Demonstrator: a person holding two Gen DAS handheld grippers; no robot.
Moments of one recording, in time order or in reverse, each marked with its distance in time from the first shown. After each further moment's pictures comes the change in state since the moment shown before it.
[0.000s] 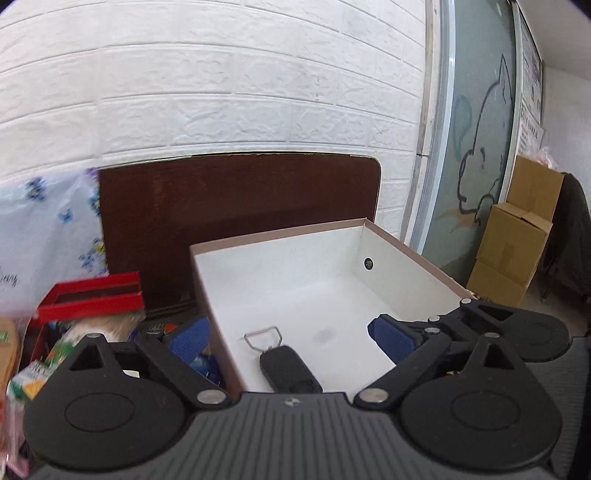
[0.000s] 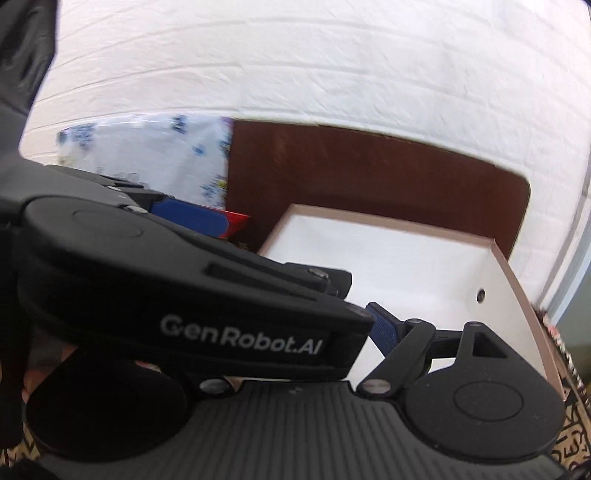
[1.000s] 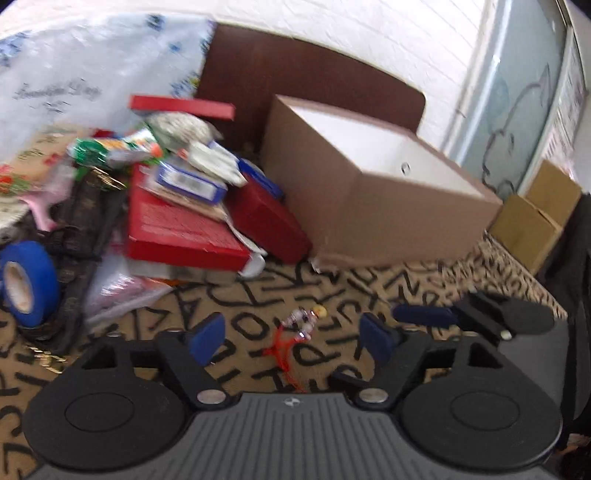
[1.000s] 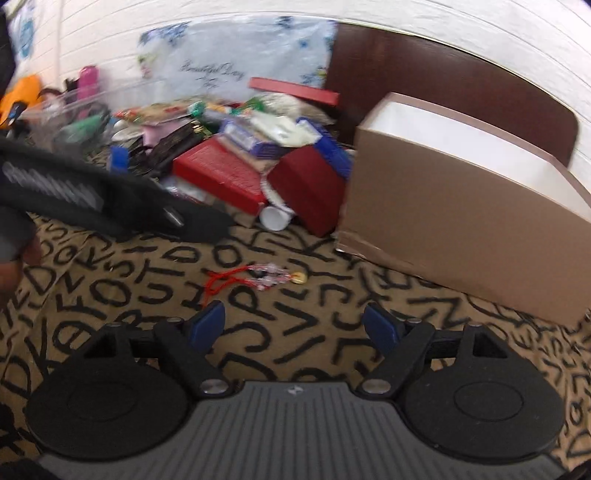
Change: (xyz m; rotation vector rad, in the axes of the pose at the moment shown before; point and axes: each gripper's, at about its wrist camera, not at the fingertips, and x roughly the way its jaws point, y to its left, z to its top) left arm -0.049 0.041 -0.158 -0.207 0.152 0.010; right arm -0.016 0.076 -0.134 -0.118 0.151 0.136
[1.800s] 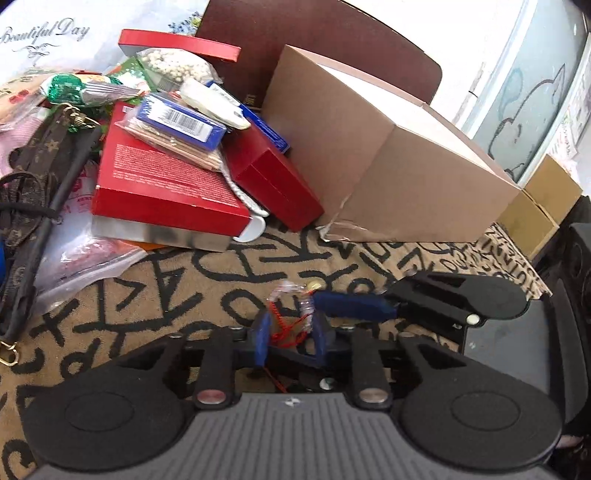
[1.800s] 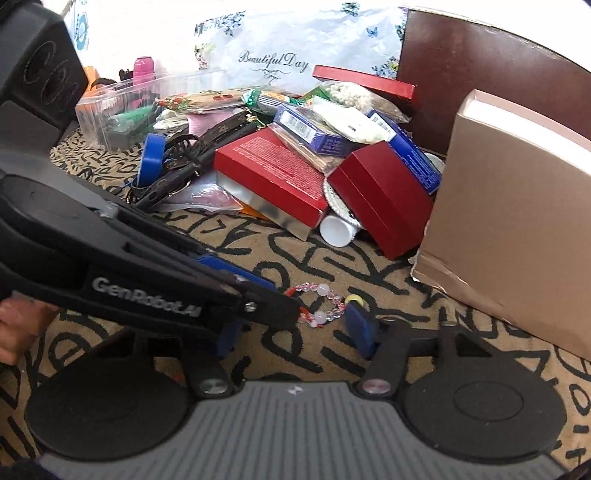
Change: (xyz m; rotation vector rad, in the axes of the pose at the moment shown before) left arm 0.040 0.016 -0.003 -0.070 0.107 -0.050; right arm 0.047 -0.004 0.012 -0.050 -0.002 0.201
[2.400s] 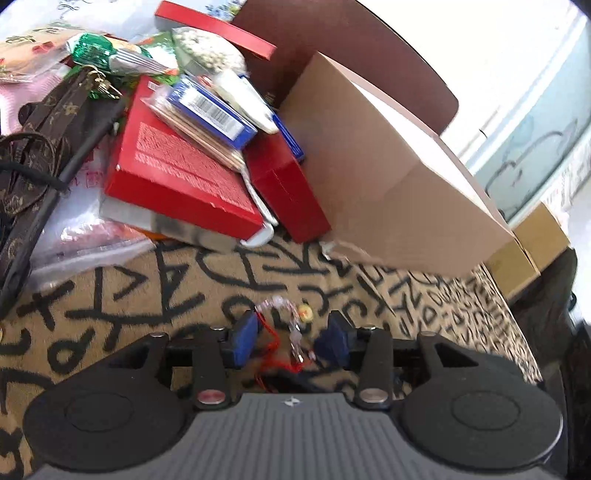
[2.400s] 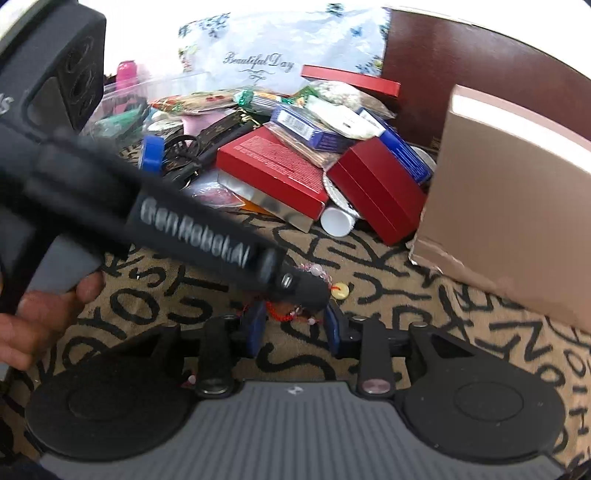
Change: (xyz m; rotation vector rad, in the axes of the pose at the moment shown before) left arm 0.003 0.019 0.007 -0.179 -0.013 -0.060; right arm -0.012 0.014 -0.006 0.087 0.008 -0.077
